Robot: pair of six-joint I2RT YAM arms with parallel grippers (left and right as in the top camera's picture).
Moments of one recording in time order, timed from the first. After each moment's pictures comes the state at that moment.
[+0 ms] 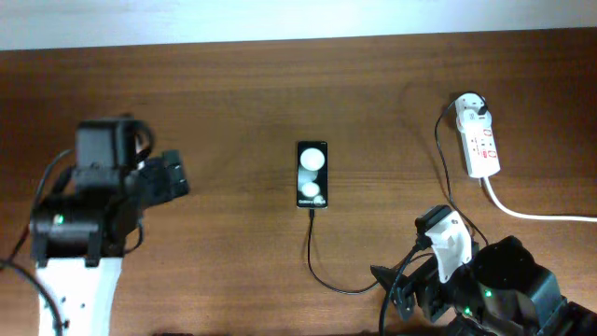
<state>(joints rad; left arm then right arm) -0.04 1.18 1.39 -1.19 -0.18 -0.26 0.72 0.63 1.10 -1.12 -0.03 0.21</state>
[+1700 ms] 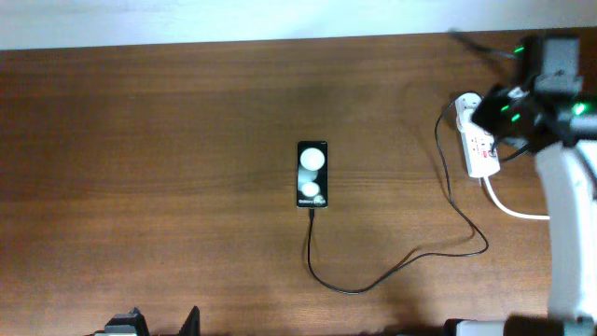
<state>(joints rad) -0.03 0.01 0.93 -1.38 0.10 -0.21 -0.13 1.54 1.69 -1.19 0.12 0.52</state>
